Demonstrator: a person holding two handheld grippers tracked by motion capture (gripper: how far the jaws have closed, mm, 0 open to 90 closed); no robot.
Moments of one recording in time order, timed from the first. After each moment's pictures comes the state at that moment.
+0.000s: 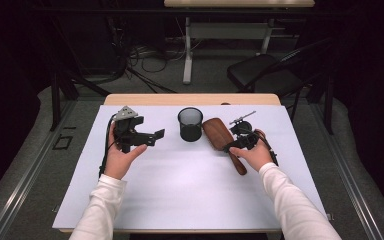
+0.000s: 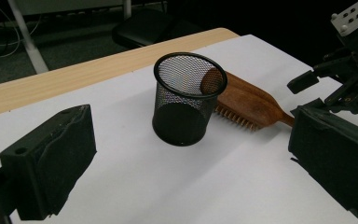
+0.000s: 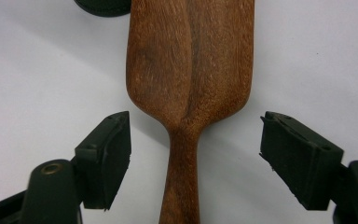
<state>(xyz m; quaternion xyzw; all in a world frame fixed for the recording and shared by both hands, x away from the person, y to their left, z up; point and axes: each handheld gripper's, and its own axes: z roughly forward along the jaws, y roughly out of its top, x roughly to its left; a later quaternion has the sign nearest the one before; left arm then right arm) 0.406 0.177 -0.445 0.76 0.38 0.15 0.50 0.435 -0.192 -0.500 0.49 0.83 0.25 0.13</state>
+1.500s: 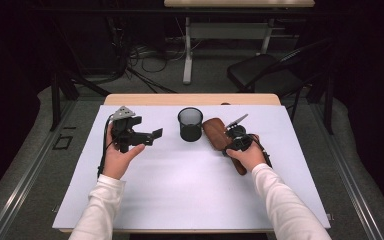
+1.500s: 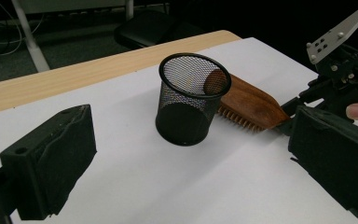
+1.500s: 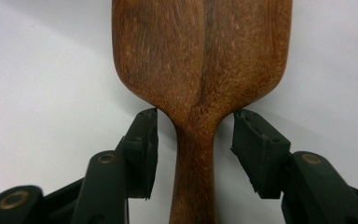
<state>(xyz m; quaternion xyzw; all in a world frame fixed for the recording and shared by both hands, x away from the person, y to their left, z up) 0.406 0.183 -0.446 0.75 0.39 0.15 0.50 0.444 -0.180 -0.525 0.51 0.83 0.20 0.09</state>
